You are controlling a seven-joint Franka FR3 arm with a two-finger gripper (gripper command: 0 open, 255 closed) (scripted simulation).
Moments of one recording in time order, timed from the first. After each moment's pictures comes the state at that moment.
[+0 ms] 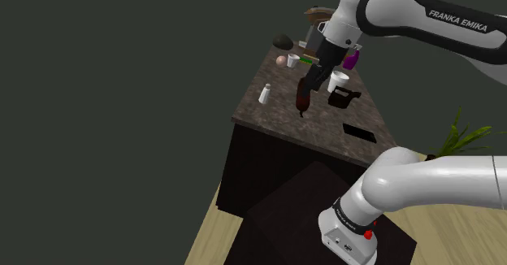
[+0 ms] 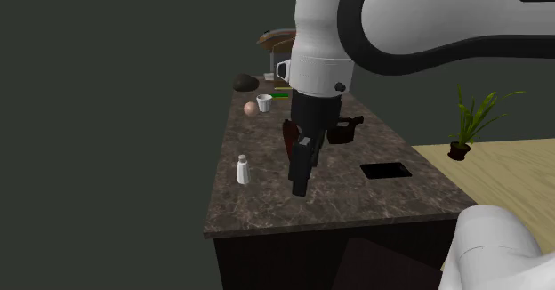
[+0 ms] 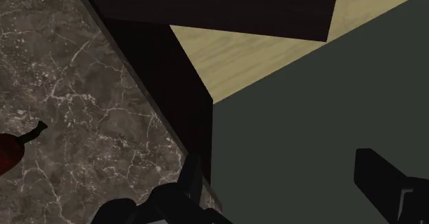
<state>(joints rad) 0.02 -0.78 0.06 -2.37 0.10 1.63 -0.11</state>
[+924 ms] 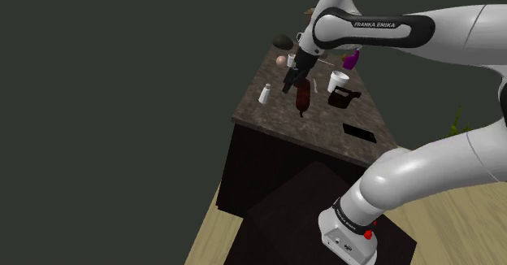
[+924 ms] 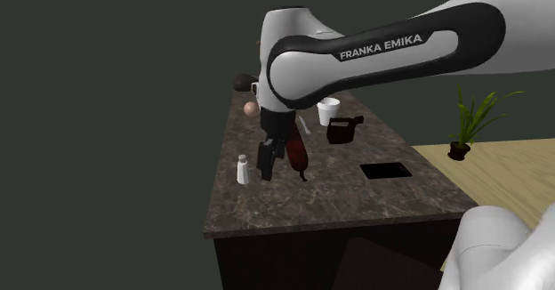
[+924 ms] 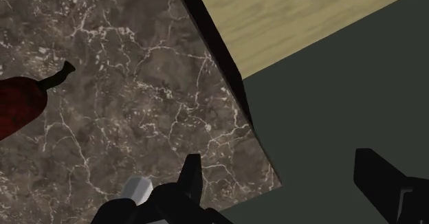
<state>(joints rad) -0.05 -0.45 -0.03 -2.33 0.01 1.95 -0.27</state>
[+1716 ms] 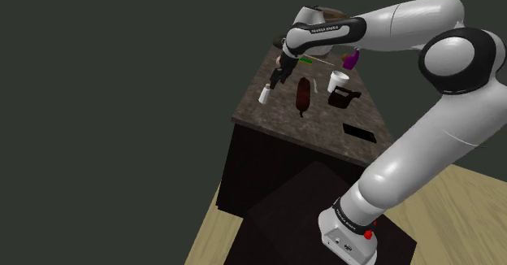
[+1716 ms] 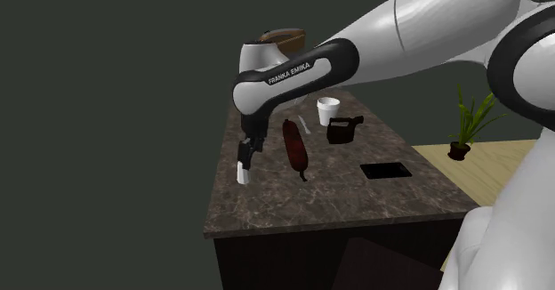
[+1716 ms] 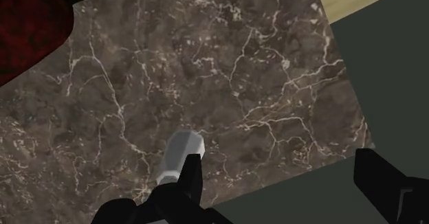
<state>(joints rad) -0.09 -0.05 -0.11 -2.10 0.00 2.18 -0.39</state>
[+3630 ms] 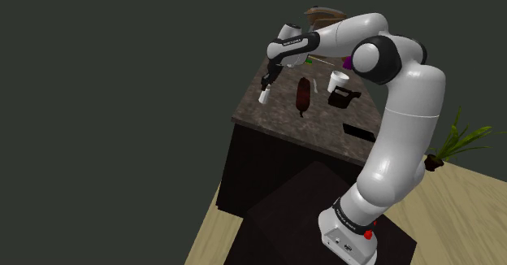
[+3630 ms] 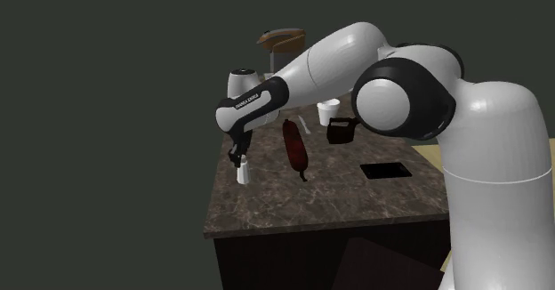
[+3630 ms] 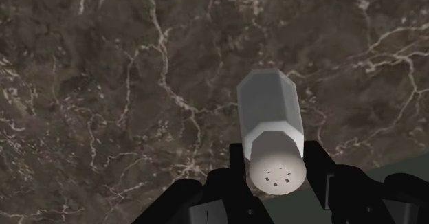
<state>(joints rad) -0.15 0.40 -0.13 -1.76 0.06 2.32 -0.51</state>
